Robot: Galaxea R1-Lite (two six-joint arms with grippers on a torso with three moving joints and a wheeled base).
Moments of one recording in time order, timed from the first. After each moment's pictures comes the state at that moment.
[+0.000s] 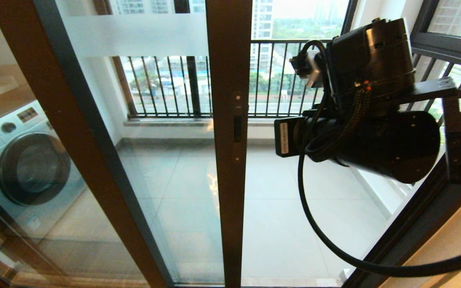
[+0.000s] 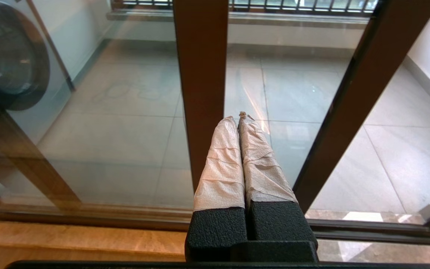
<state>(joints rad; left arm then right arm) 0.00 0.00 -0.01 0.03 0.00 -0.01 0.81 1.71 -1.44 0.11 -0.52 0.22</state>
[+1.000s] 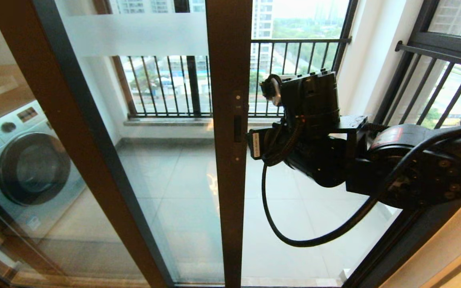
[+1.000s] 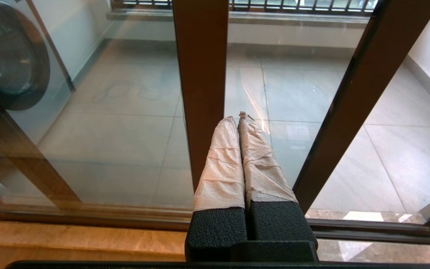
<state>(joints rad) 0.00 0.00 -0.01 0.03 0.00 -0.01 0.78 1.88 -1.40 -0.20 -0.52 0.14</state>
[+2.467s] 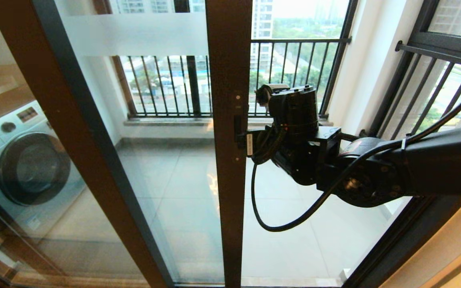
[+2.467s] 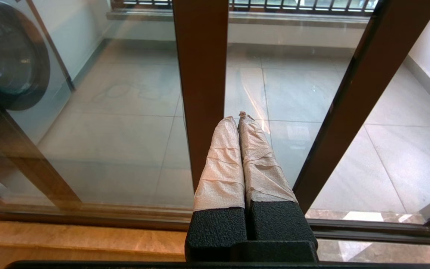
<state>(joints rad) 0.00 0.00 -0.01 0.03 0.00 -0.01 0.74 1.98 -1.42 -0.35 -0.51 0.13</state>
